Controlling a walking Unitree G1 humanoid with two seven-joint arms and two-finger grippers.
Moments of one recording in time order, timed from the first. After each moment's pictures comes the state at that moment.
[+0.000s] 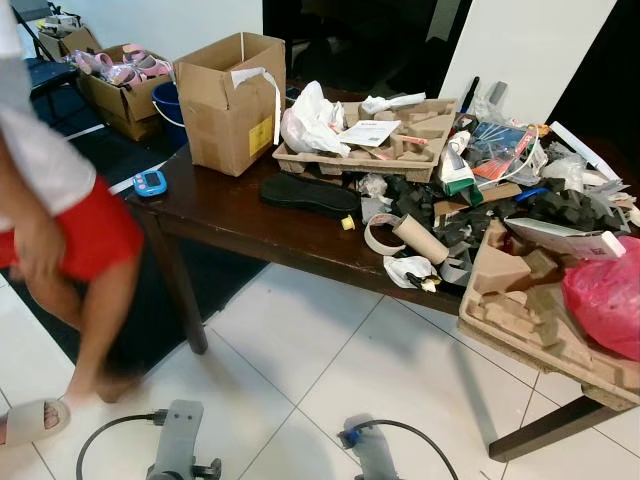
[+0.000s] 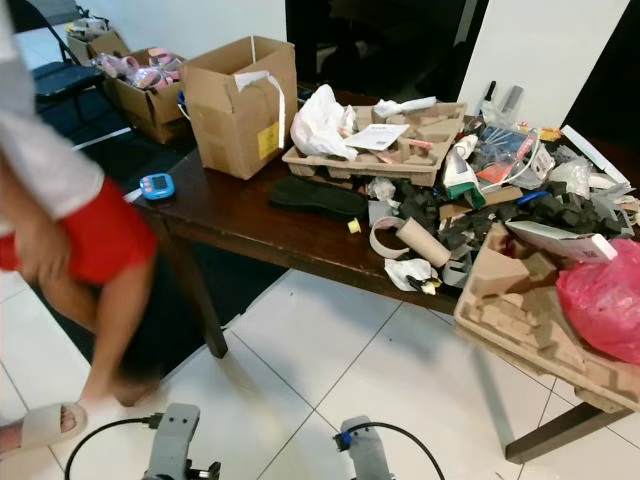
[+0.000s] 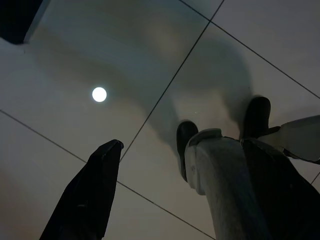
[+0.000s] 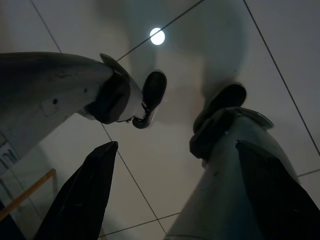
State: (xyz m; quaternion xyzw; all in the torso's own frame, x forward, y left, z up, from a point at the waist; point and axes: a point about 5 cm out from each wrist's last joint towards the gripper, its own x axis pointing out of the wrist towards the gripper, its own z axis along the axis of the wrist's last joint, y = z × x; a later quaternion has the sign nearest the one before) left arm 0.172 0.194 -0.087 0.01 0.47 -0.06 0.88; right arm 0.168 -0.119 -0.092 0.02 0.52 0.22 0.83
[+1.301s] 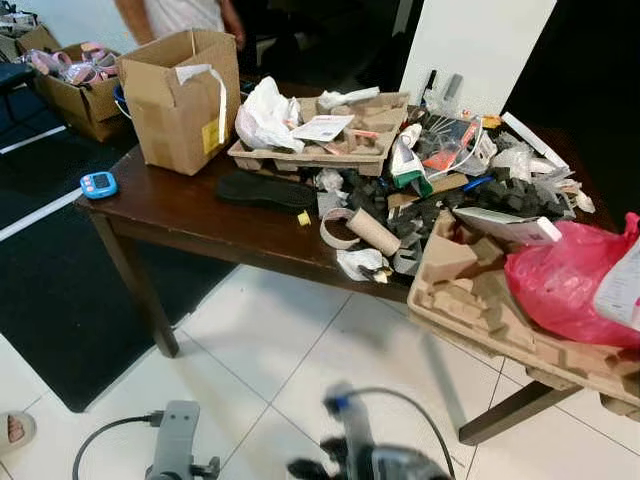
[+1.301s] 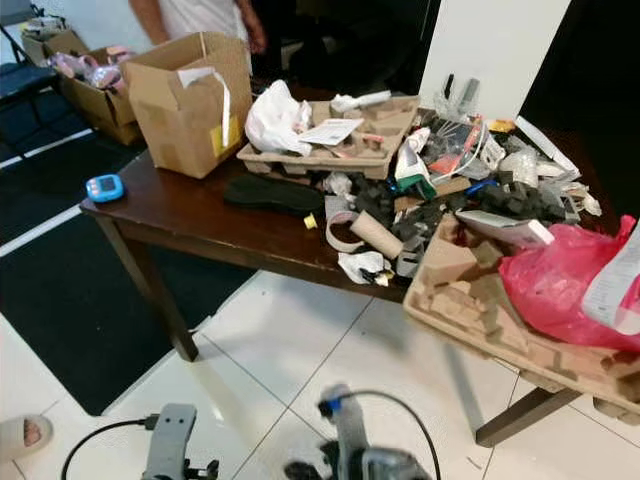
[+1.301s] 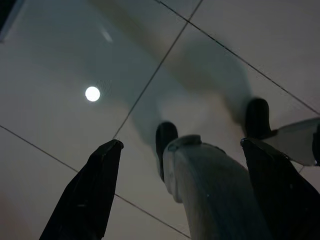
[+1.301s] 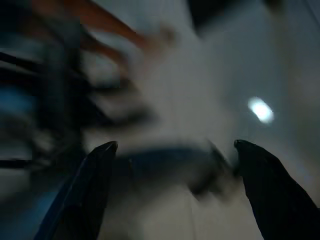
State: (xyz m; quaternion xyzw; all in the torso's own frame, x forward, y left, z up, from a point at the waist) left arm 0.167 0.197 -0.088 -0.01 0.47 -0.04 0.88; right arm 0.236 -0.066 -0.025 0.19 0.34 0.48 0.79
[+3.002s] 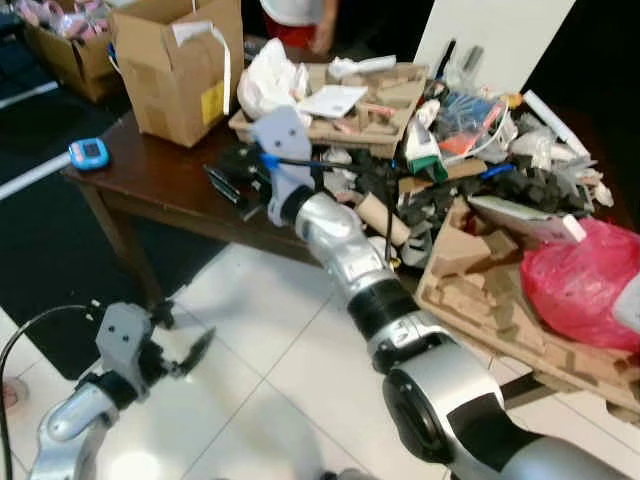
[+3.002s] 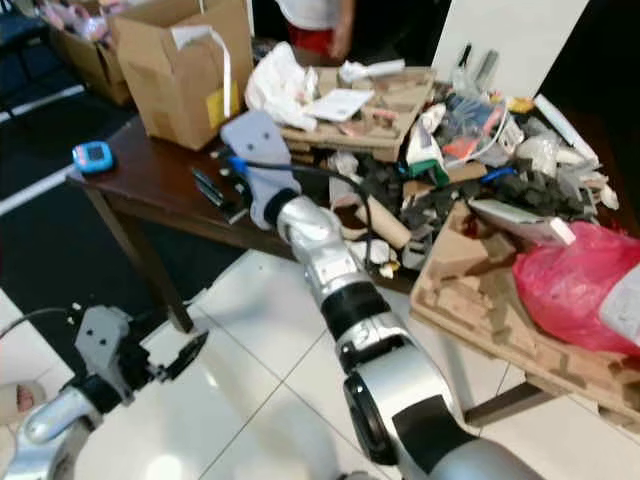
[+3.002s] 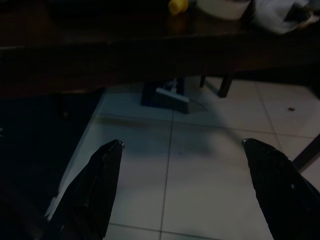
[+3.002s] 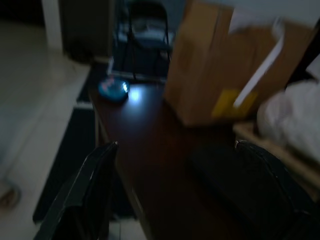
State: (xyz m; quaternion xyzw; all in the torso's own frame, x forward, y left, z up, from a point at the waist) left arm 0.230 0.229 0.085 0.05 0.01 -0.30 0.95; right arm 0.374 0.017 0.234 -0.09 -0.13 0.34 0.93
